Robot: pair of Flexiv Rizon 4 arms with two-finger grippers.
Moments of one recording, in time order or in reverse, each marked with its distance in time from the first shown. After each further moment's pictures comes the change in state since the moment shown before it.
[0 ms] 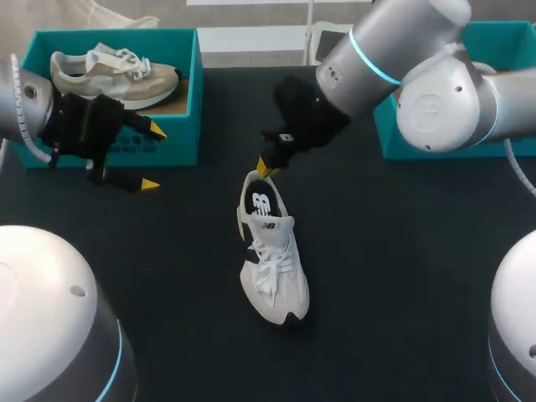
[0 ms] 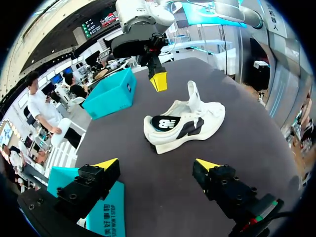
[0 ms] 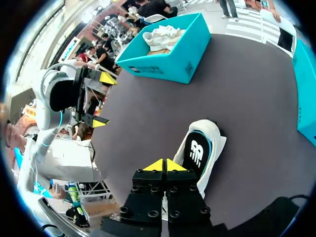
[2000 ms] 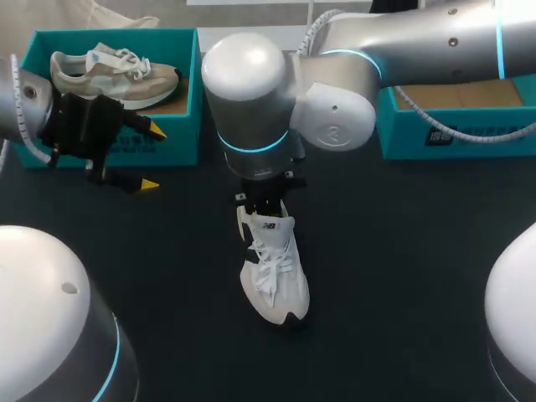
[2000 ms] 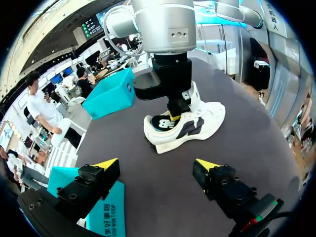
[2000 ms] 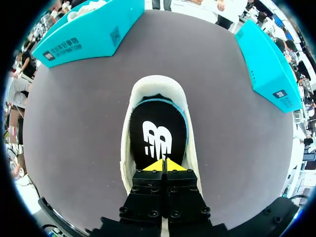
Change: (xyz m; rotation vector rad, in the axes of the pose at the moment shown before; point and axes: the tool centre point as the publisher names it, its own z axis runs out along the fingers) left arm 0.000 0.000 0.000 -0.001 0.000 0.000; right arm -0.057 -0.040 0.090 0.061 -0.679 0.260
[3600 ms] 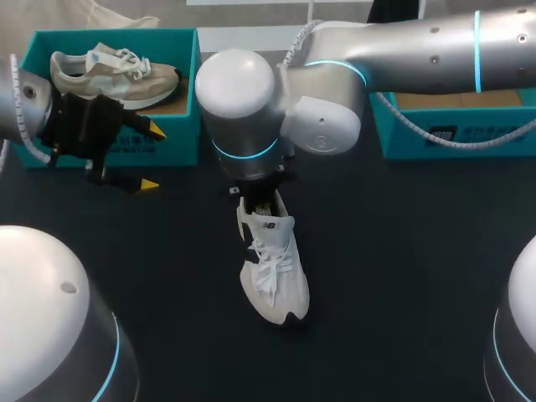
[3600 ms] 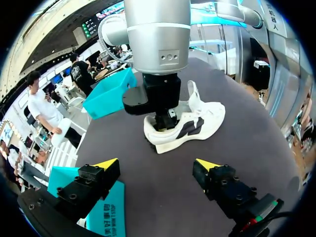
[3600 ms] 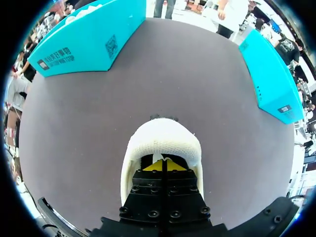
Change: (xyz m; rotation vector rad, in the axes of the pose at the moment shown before) left arm 0.000 0.000 0.000 0.000 0.000 0.000; right arm 0.003 0.046 0.023 -0.116 -0.021 0.007
